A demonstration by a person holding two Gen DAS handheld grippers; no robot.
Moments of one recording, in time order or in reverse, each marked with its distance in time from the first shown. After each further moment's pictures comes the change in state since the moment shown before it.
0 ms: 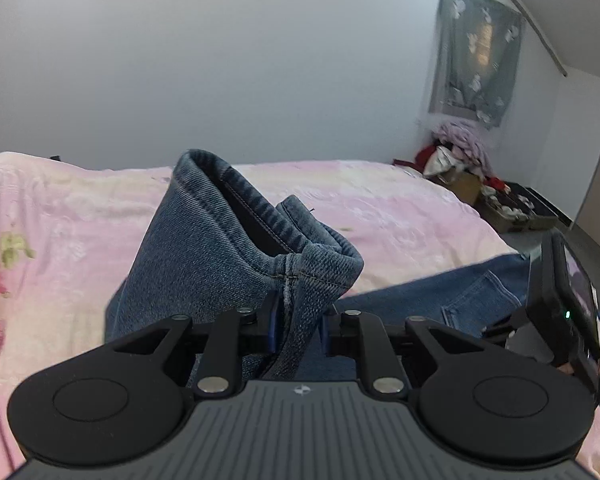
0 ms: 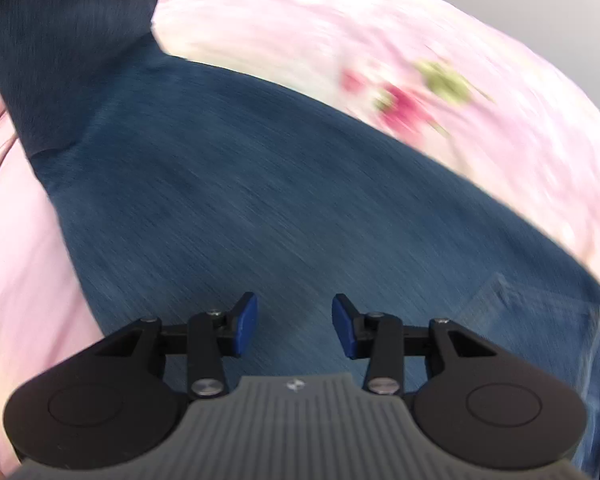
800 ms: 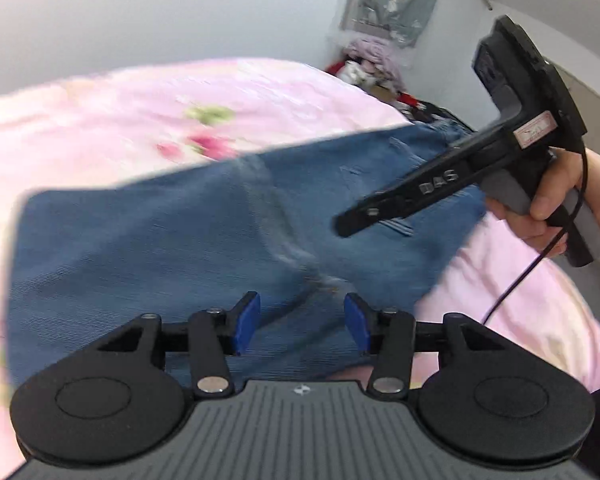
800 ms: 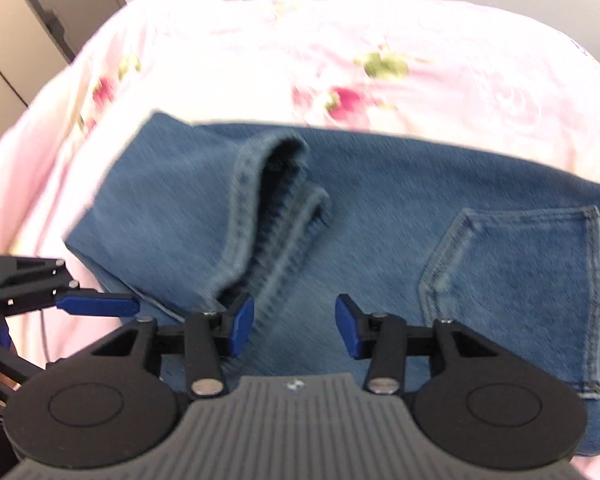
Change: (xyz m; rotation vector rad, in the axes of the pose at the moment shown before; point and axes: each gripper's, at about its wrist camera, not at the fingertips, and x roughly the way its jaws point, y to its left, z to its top) left arm -0.001 -0.011 -0.081 0.080 0.197 -0.227; right arm -0.031 -0.031 -0.016 0.262 -0.150 0.190
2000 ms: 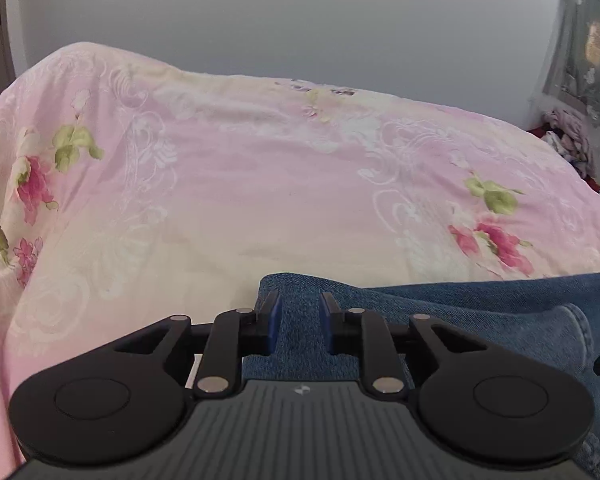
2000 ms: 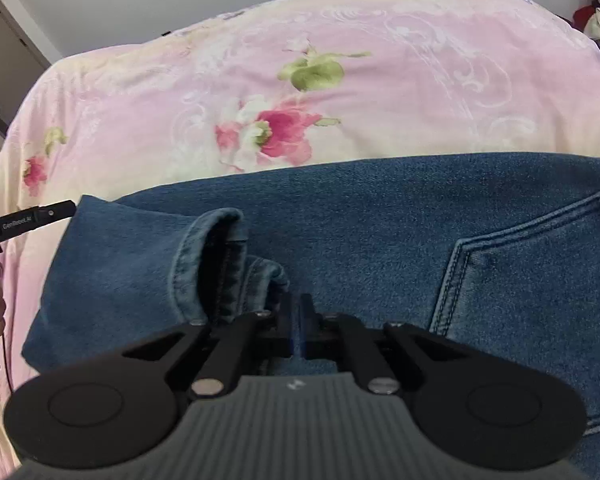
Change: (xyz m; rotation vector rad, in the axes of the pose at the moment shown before) left arm 0.032 0.162 0.039 -0.316 -0.066 0.433; right arm 0.044 -0.032 0.021 0.234 -0.056 -0.066
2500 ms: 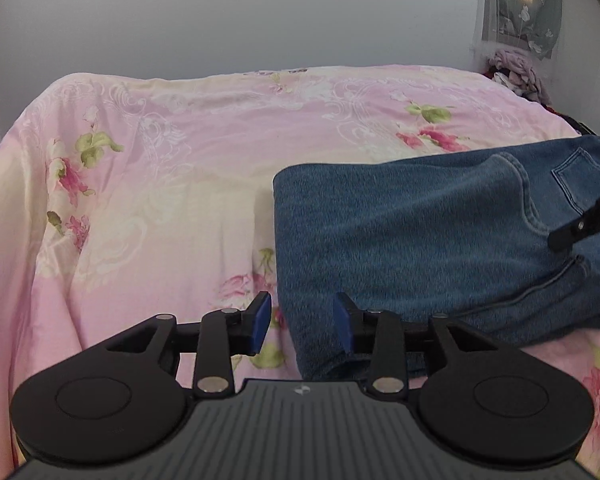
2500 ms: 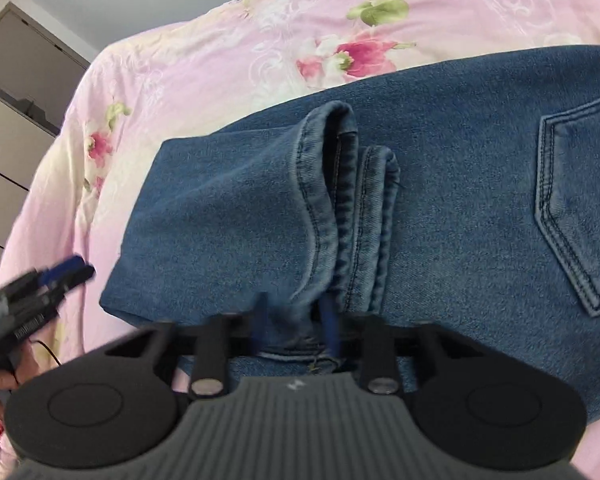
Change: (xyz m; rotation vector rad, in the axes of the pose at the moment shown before) left arm -0.093 0.020 -0.091 0.223 0.016 -0.030; right arm -0.005 0.040 -0.050 0.081 0.077 0.162
